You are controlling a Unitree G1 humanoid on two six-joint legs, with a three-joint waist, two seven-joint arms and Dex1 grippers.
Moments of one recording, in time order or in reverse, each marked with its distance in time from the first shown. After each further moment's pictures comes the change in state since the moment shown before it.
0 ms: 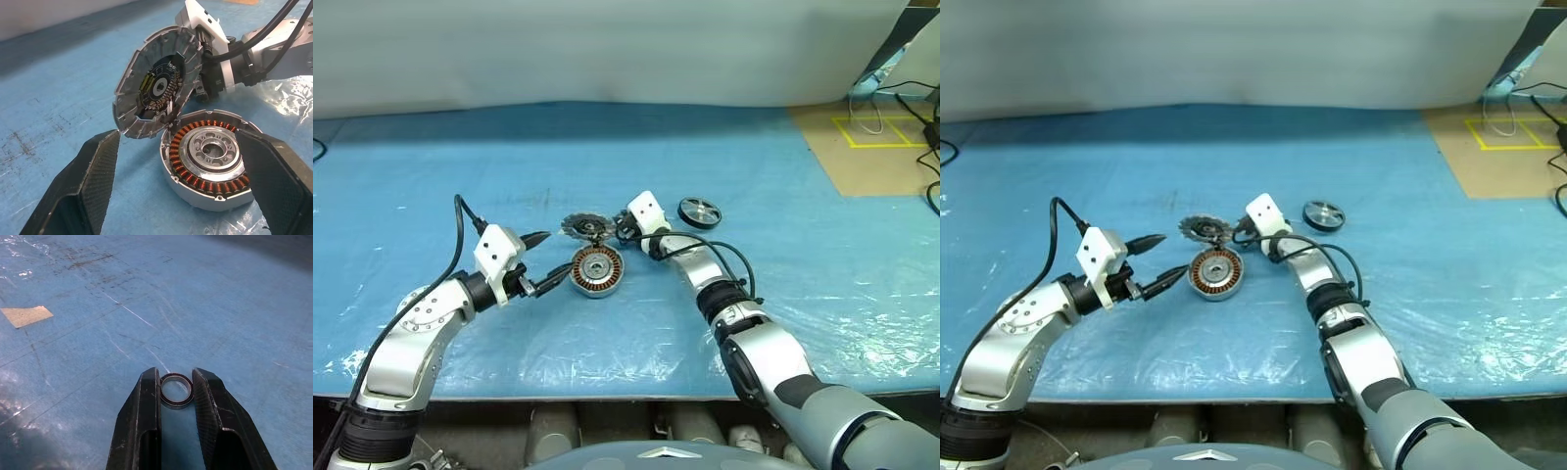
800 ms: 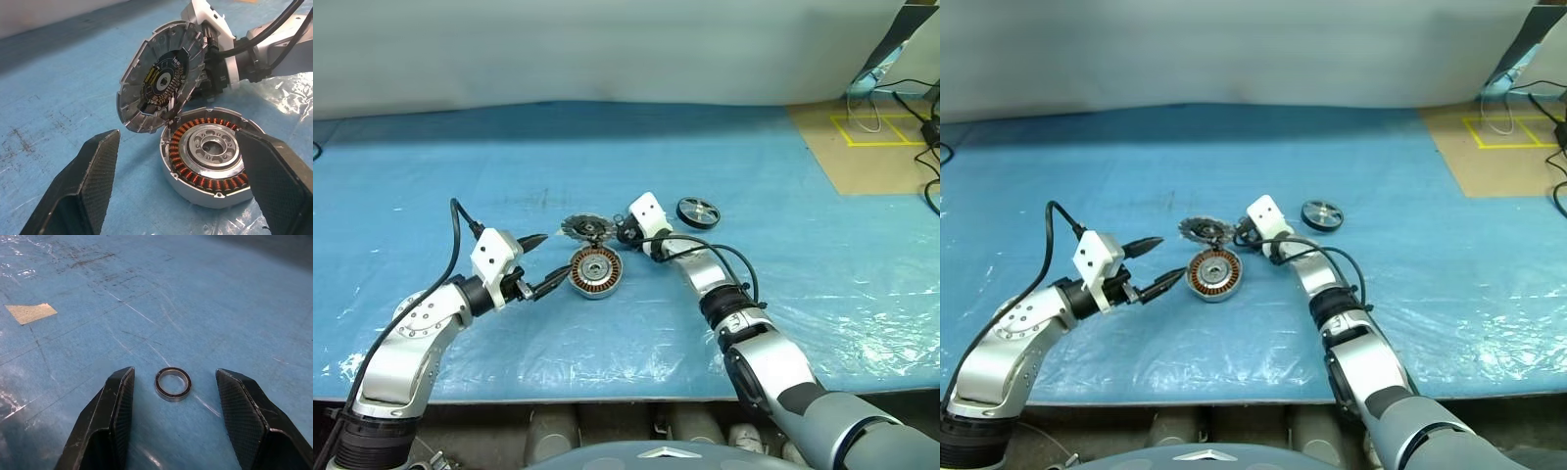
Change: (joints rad) left arm 0.040 -0.003 0.016 -0.030 -0.001 0.000 0.018; right arm 0.009 0.019 0.021 -0.023 0.002 0.020 -0.001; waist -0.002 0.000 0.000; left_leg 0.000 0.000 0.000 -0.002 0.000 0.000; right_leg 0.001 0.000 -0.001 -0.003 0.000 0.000
